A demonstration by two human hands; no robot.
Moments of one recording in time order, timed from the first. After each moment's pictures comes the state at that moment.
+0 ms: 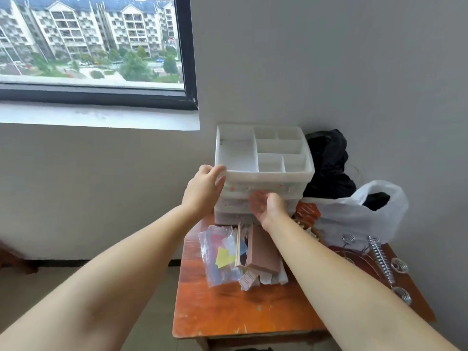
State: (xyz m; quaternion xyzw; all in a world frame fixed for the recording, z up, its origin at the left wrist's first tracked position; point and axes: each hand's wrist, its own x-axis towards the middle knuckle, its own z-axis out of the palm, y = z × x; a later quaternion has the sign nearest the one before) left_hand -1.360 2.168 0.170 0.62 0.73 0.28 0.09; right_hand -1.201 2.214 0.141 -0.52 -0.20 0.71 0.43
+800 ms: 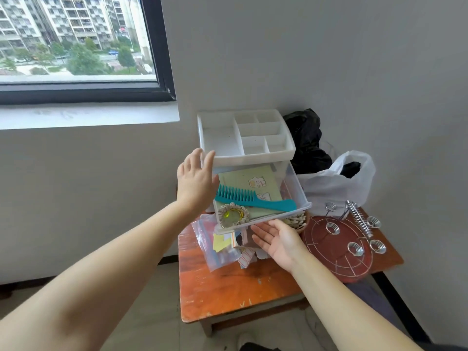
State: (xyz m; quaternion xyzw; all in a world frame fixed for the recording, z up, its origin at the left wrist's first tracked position) left_hand -1.351 2.150 0.171 0.67 0.71 0.22 0.02; right_hand -1.145 2.098 0.125 -0.49 -0.15 0.74 0.43
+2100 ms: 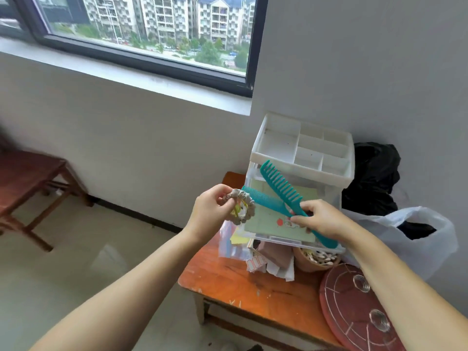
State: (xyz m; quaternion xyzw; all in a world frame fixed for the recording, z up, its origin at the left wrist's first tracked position) left_hand -1.313 2.041 0.169 0.42 0.70 0.53 0.22; right_hand -1.114 2.195 0.190 -0.39 -0.83 0.39 0.02
